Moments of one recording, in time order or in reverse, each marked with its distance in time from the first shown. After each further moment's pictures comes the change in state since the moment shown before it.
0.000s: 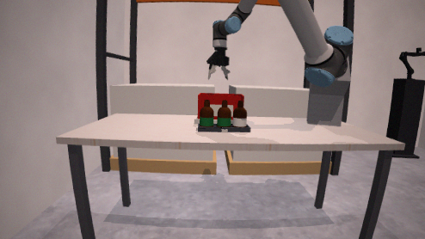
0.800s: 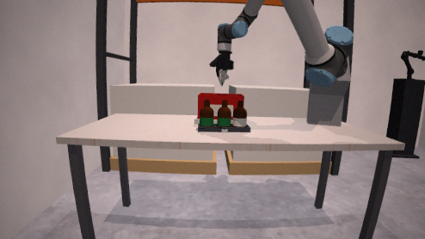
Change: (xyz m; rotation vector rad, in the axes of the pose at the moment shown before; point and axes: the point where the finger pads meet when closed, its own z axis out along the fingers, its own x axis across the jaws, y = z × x) arm 0.006 0.028 0.025 0.032 -0.004 -0.086
